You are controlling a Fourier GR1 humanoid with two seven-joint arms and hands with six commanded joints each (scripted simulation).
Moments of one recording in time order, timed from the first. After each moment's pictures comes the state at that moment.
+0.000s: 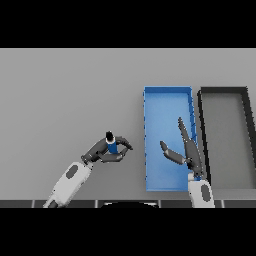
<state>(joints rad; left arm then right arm) -0.23 0.19 -0.51 -1.32 0.15 -0.22 -0.12 0.11 -0.09 0.13 -1.73 0.18 0.03 -0.02</state>
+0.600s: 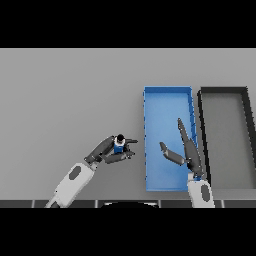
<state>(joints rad) -0.23 0.18 -0.55 -1.41 0.13 -0.16 -0.22 0.11 -0.10 0.13 -1.72 0.19 0.03 -0.03</state>
